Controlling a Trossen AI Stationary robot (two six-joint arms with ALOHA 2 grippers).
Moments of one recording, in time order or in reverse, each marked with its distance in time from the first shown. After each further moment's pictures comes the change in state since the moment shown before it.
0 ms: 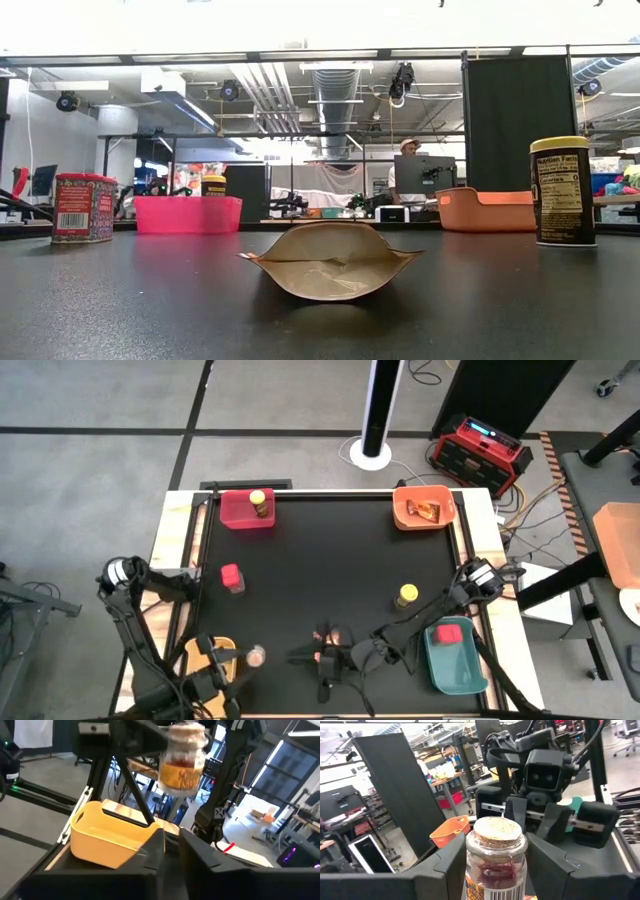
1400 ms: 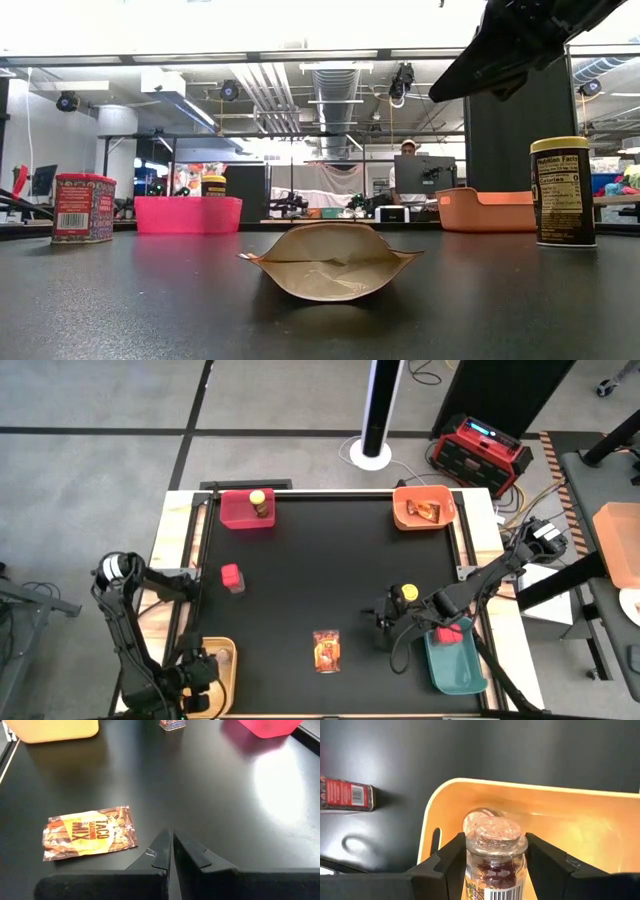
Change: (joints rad) left arm -0.099 -0.053 -0.146 -0.235 1.161 -0.298; right arm -0.013 -0.622 -0.613 -0.704 0.082 0.824
